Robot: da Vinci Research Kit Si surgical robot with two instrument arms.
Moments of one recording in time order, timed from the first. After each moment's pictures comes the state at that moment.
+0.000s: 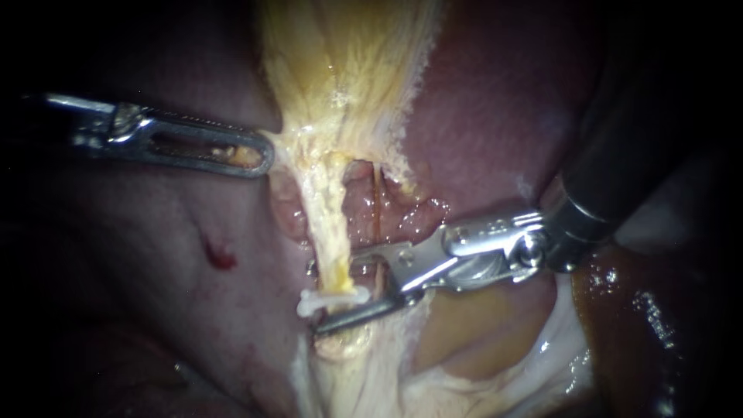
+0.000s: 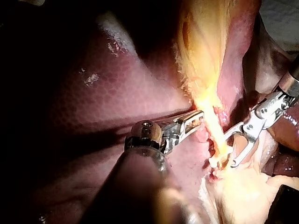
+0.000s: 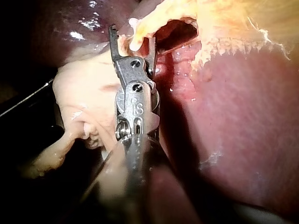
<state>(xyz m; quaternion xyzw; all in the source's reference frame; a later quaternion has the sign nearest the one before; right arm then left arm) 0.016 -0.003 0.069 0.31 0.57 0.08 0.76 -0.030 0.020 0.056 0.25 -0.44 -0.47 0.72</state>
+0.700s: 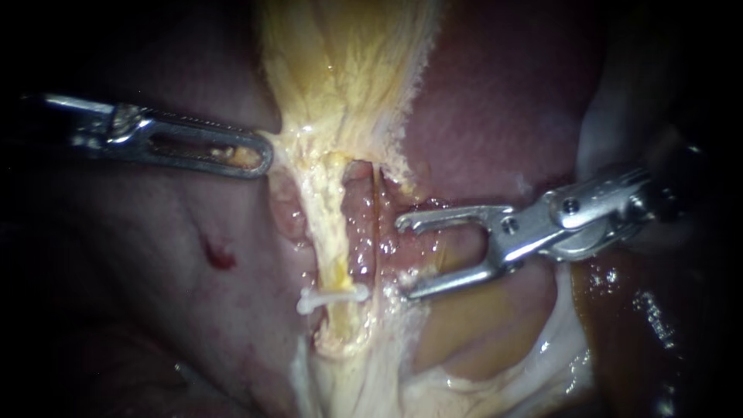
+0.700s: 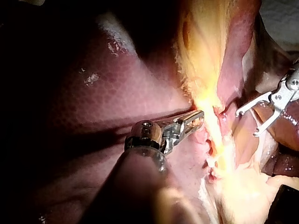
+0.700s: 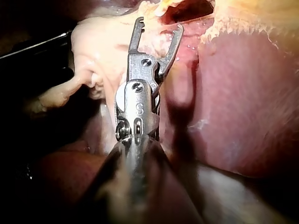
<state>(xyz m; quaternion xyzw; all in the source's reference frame) 0.006 0.002 0.063 0.24 0.58 0.08 0.78 -0.030 0.020 0.056 0.25 -0.44 -0.47 0.72</state>
